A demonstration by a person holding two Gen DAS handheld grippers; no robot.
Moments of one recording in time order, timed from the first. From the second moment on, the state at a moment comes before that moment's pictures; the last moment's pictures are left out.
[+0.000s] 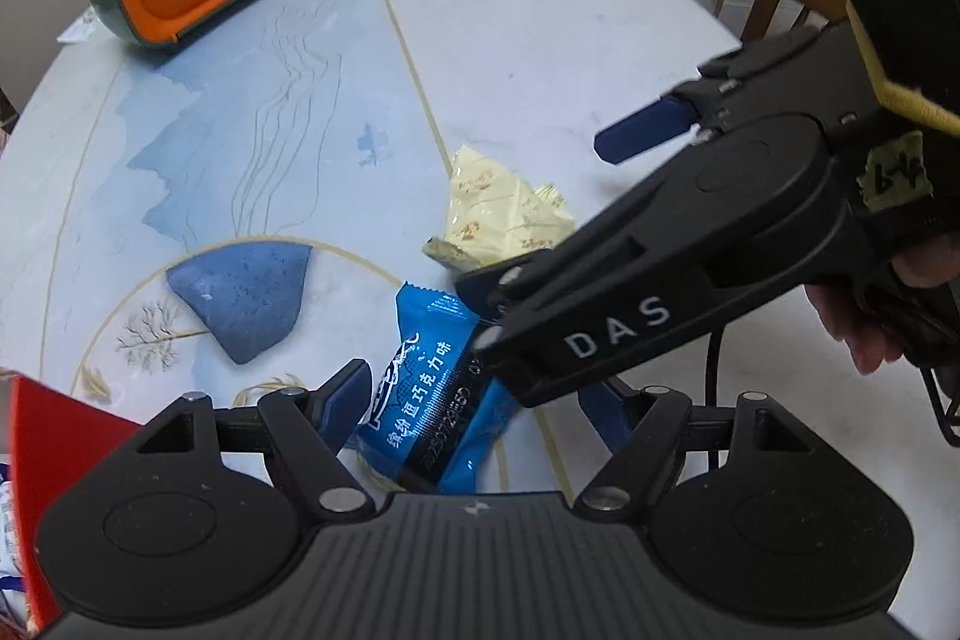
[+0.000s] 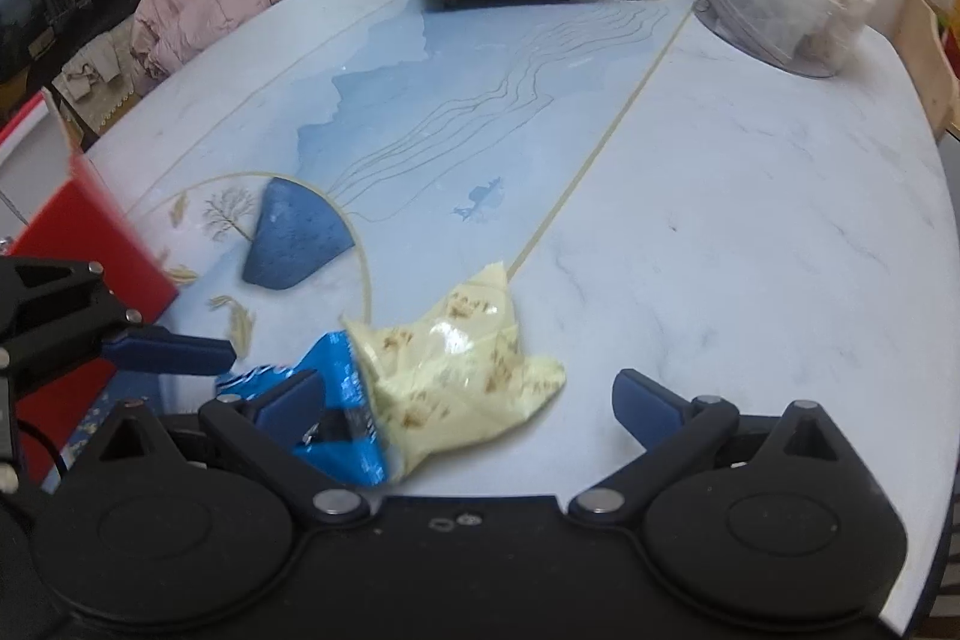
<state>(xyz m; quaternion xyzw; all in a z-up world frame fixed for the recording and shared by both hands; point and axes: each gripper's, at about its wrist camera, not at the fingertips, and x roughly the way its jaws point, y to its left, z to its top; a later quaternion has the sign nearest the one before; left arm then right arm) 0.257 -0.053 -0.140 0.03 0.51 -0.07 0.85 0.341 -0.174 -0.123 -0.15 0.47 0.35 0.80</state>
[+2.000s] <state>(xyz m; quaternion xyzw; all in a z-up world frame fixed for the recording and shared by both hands) 0.135 -0.020 -0.040 -0.04 0.48 -0.02 0.87 0.197 -0.221 -0.017 -0.04 0.42 0.33 0.84</state>
